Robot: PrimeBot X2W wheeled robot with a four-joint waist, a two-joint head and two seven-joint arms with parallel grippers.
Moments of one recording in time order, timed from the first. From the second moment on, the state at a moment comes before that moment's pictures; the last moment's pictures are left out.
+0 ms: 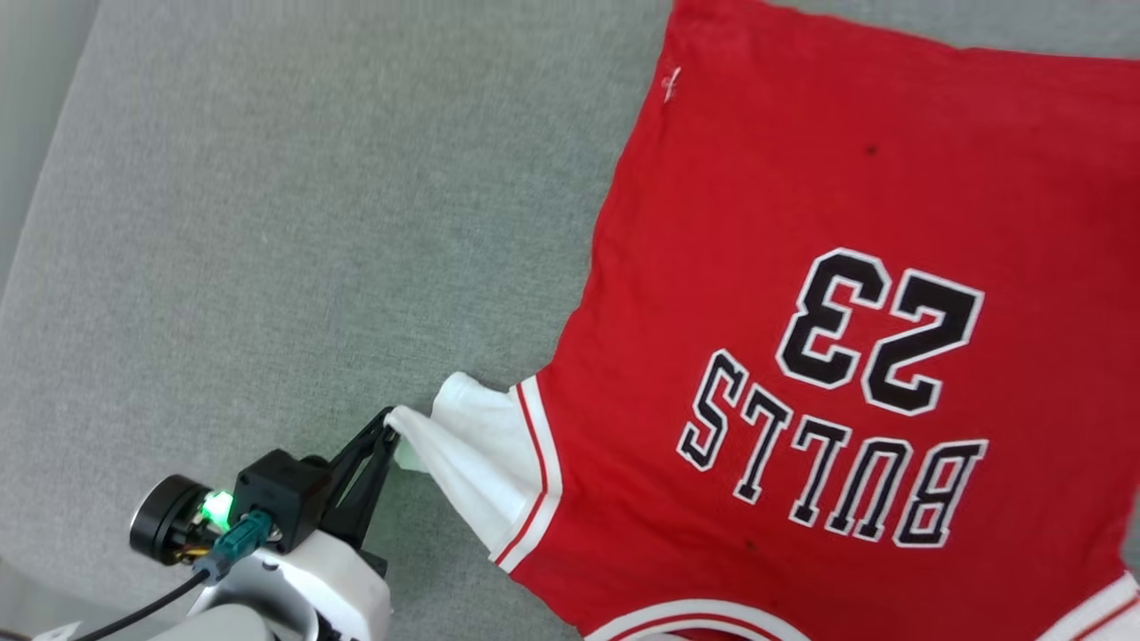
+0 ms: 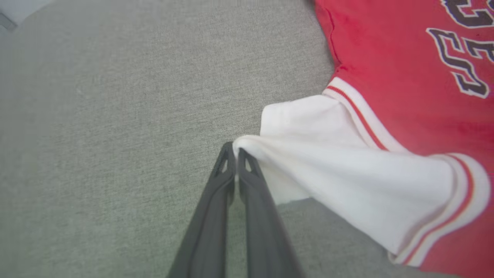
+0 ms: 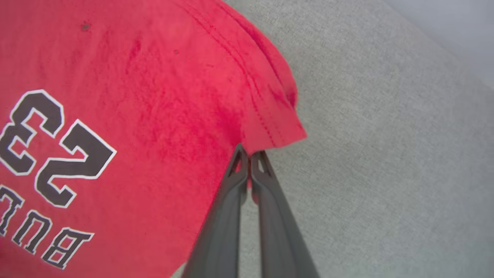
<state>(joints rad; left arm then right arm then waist) -0.45 0.85 -1.05 -0.14 -0.84 0.43 -0.23 -0.85 -0.82 0.25 0.10 0.73 0.13 1.22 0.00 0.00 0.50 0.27</state>
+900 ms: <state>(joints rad) -0.28 0.96 -1.03 -0.18 -0.93 0.50 -0.24 0.23 -1.05 0.18 -0.10 0.99 0.13 0.86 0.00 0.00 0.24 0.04</state>
